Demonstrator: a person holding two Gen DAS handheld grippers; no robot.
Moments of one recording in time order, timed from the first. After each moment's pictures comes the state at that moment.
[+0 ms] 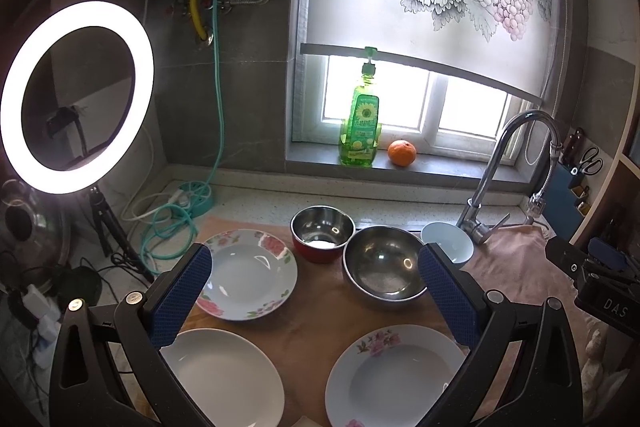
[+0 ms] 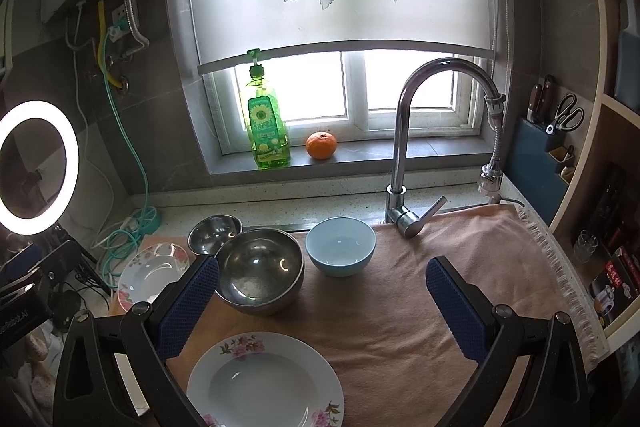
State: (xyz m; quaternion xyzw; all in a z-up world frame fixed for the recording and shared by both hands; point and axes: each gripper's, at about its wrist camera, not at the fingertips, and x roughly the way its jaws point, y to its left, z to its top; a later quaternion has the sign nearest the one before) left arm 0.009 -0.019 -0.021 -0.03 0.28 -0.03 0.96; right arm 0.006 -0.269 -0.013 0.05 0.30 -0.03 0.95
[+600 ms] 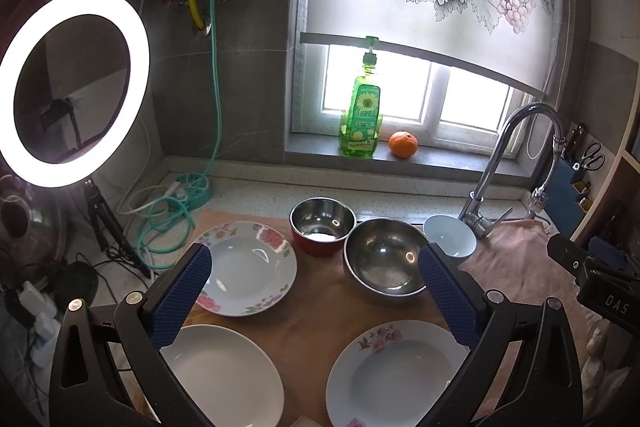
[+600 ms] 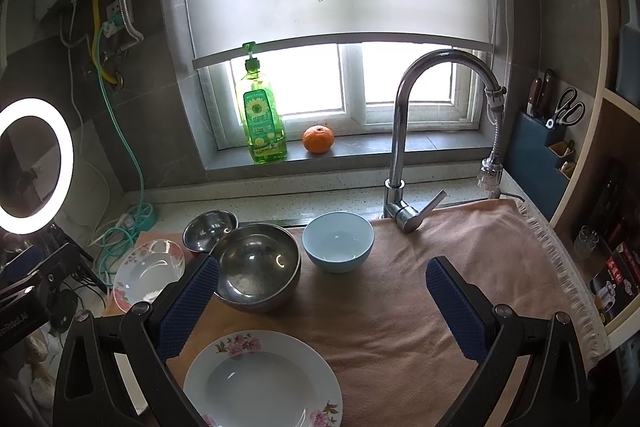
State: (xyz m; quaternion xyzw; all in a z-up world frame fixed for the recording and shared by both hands) left arm 0.016 -0.018 -0.030 -0.03 0.30 -0.04 0.95; right arm 0.012 -0.272 -0.019 0.05 0.31 -0.03 0.95
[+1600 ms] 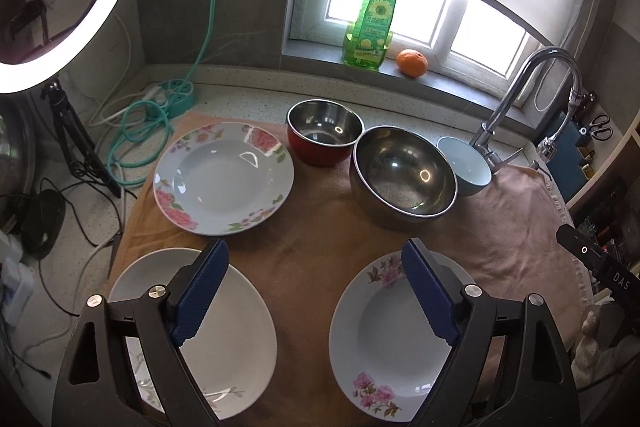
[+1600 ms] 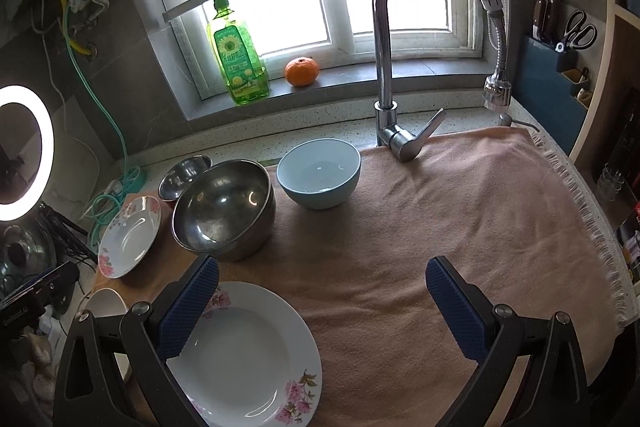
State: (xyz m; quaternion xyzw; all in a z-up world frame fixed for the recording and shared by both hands) left arm 0.033 -0.004 -0.100 -0.07 0.43 -0.06 0.90; right arm 0.026 -0.315 -0.090 0.10 0.40 -0.01 0.91
